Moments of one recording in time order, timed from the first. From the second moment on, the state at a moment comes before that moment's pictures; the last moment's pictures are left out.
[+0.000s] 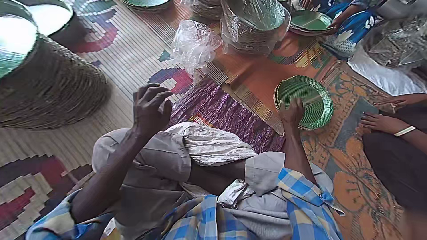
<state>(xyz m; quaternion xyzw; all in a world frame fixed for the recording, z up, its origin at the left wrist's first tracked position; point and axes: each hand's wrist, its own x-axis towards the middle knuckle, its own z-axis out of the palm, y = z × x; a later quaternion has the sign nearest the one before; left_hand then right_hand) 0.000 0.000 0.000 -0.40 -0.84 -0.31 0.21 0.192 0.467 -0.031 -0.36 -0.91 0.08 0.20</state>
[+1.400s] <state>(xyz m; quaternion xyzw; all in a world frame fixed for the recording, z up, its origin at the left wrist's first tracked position) 0.053 0.125 -0.121 -0.48 -0.84 -0.08 -0.23 0.165 0.439 -0.083 -0.37 -0.91 0.17 0.03</state>
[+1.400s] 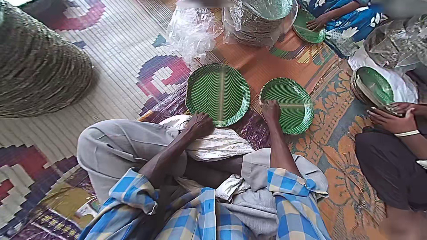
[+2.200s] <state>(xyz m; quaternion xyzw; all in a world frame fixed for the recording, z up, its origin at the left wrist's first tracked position) 0.061 0.120 -0.116 -0.54 -0.80 -0.28 0.07 0.154 0.387 -0.037 -0.25 -0.92 0.13 0.26</state>
